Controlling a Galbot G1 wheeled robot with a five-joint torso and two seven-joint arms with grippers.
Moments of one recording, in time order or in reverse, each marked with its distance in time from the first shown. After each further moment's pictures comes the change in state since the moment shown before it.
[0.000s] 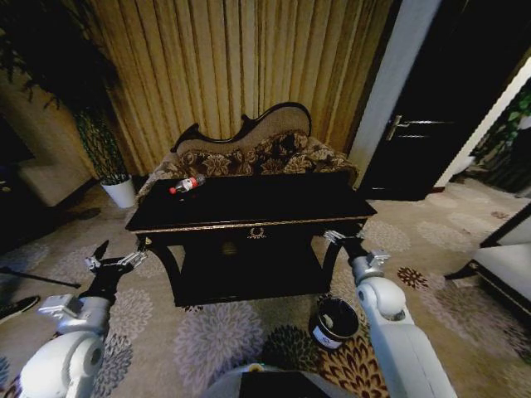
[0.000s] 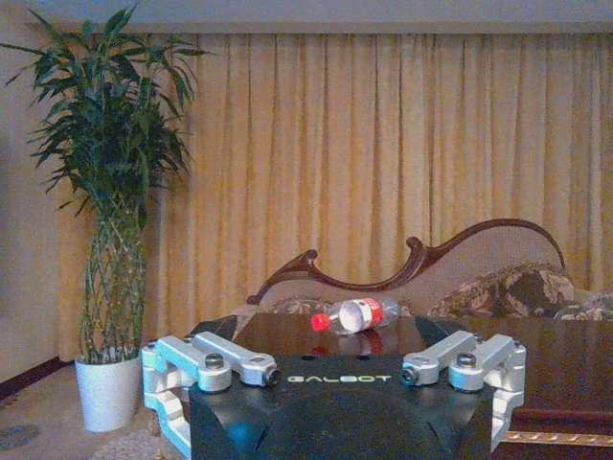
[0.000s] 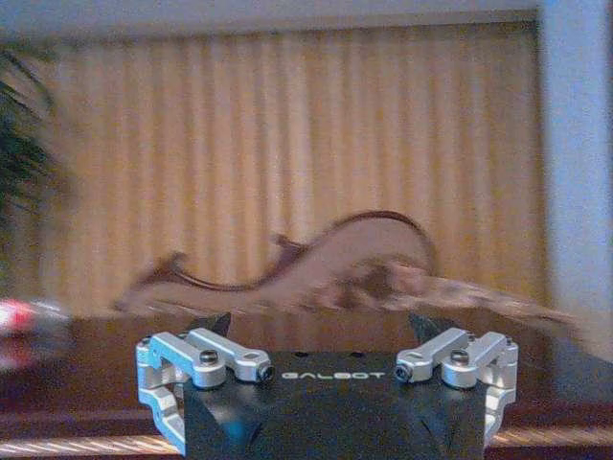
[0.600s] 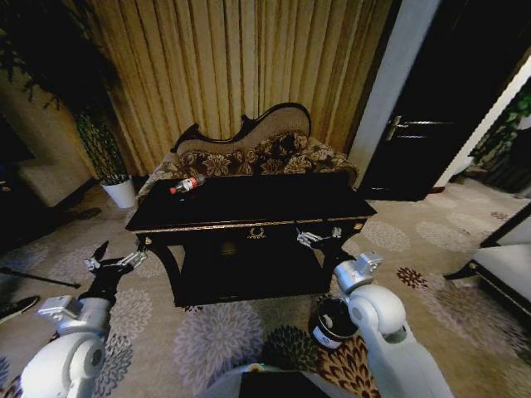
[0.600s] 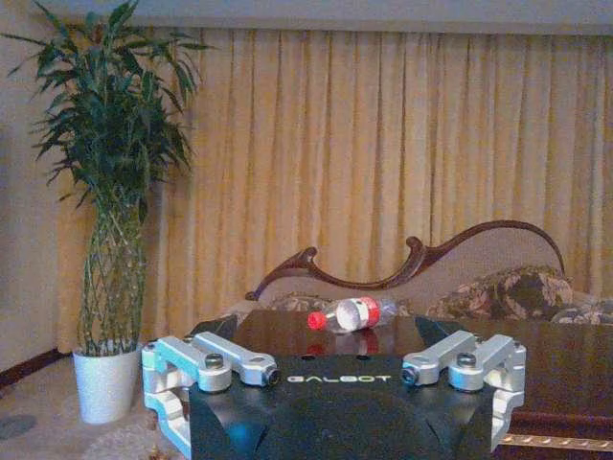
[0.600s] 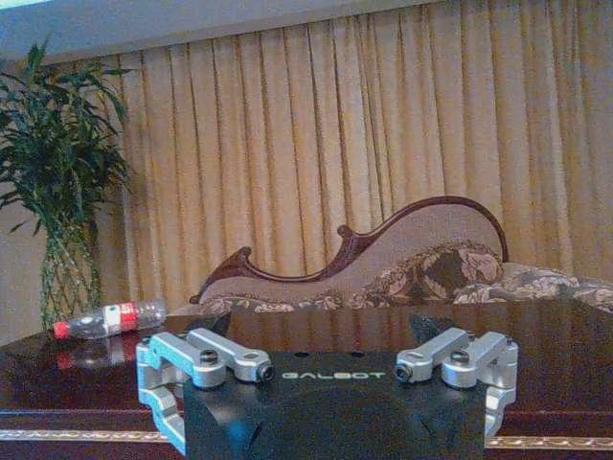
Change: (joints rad) left arm -0.011 -0.017 0.006 -0.015 -0.008 0.030 -0.008; right arm -0.030 0.005 -0.052 0.111 0.022 -0.098 0.000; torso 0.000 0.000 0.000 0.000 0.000
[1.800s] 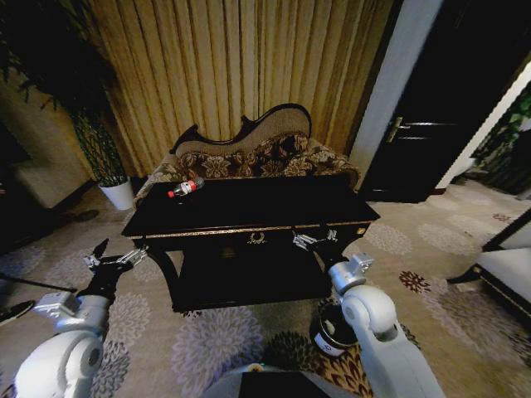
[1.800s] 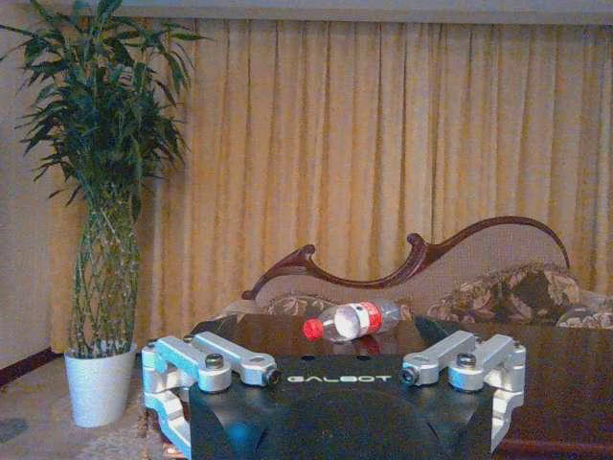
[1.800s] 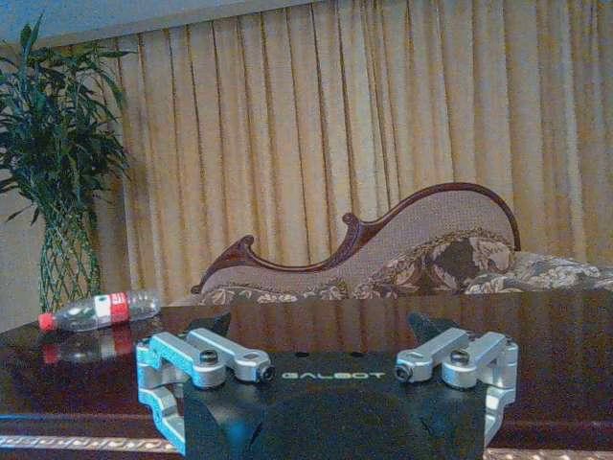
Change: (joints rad) left arm 0.000 0.007 -0.008 -0.015 -0.002 0.026 -0.006; right arm -0.015 0.028 -0.051 -0.016 -0.045 0.014 0.000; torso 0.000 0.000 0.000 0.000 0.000
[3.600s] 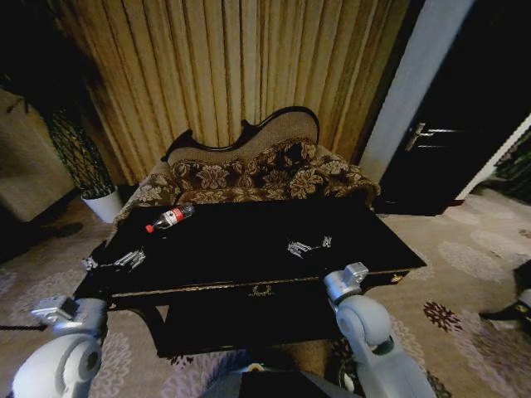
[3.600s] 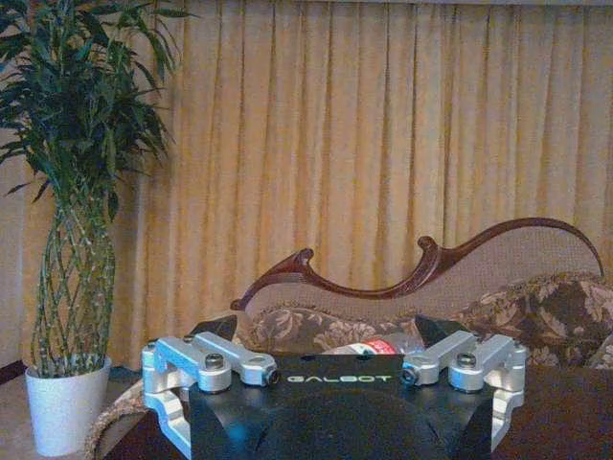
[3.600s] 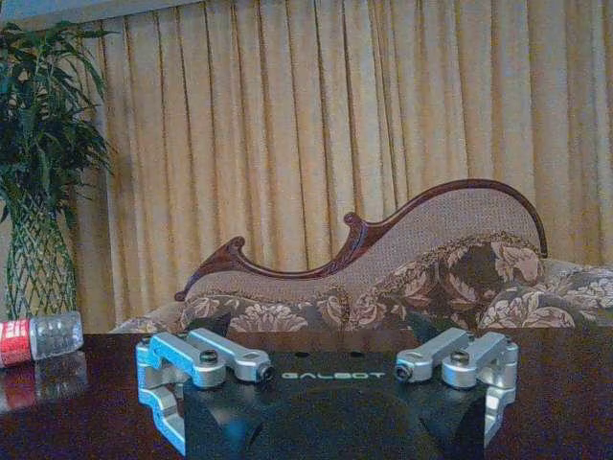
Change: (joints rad) left arm 0.022 -0.005 -0.010 -0.001 -0.010 -0.025 0.004; right arm -0.069 0.026 -0.034 0.031 -0.060 0.044 0.000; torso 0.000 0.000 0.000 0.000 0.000
